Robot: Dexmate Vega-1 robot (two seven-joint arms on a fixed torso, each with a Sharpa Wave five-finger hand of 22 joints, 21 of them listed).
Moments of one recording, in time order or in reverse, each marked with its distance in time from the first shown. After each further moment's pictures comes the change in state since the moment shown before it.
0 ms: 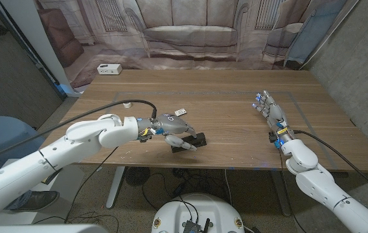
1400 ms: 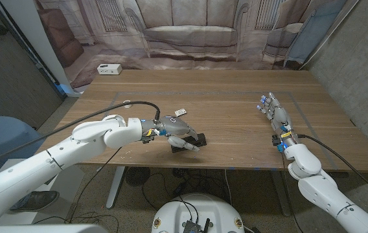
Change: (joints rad) left arm -0.045 -0.030 0.052 0.042 -0.005 0.007 -0.038; left_hand -0.054 0.014 -0.006 0.034 0.000 0.021 -0.006 -0.002 0.000 0.026 -0.010 -0.001 -0.001 0.012 -0.011 0.000 0.000 0.006 -0.004 0.000 0.000; right arm -0.052 0.011 0.033 -0.020 -0.009 0.034 -0.042; right_hand -0.007 0.007 -0.004 -0.004 0.000 0.016 -0.002 0.000 0.000 0.016 0.005 0.000 0.000 0.004 -0.004 0.000 0.000 0.009 0.001 0.000 0.000
